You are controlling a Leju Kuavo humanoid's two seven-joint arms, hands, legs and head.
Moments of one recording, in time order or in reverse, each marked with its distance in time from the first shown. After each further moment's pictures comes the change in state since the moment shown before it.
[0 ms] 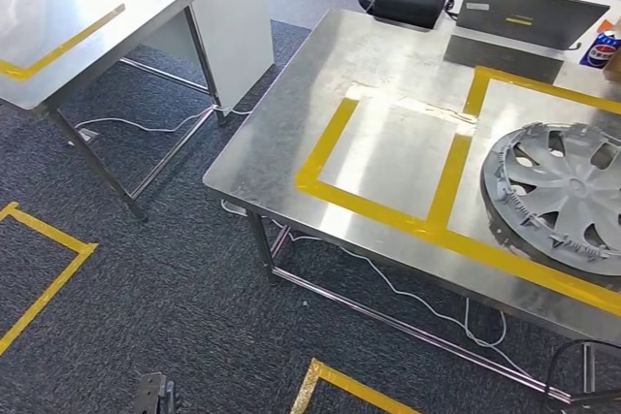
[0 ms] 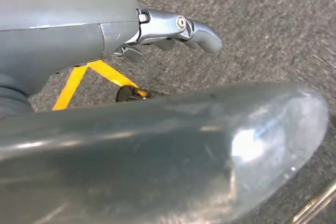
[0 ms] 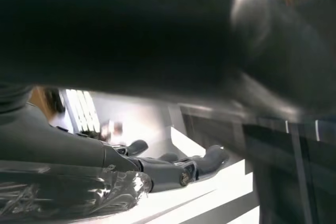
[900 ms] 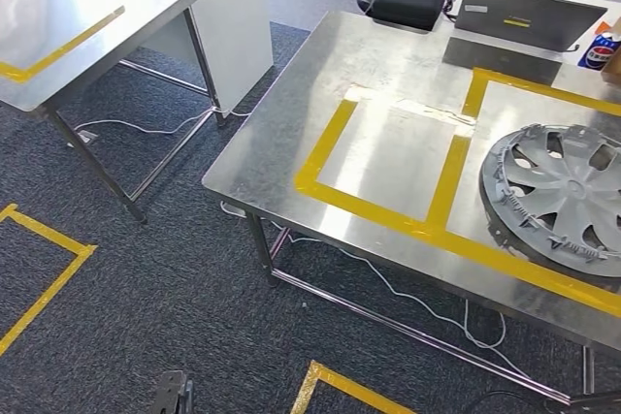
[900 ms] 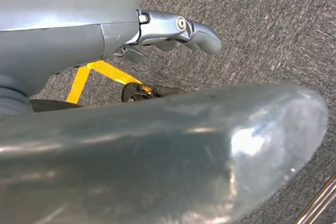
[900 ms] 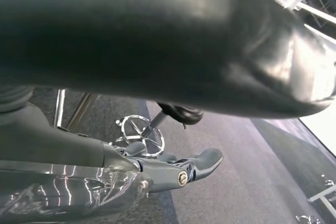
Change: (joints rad) left arm -0.004 -0.030 -0.024 0.000 -0.078 0.043 0.004; right arm -0.044 0.216 -0.167 0.757 -0.145 -0.167 -0.263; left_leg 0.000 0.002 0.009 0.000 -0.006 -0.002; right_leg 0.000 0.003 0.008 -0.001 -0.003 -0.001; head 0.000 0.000
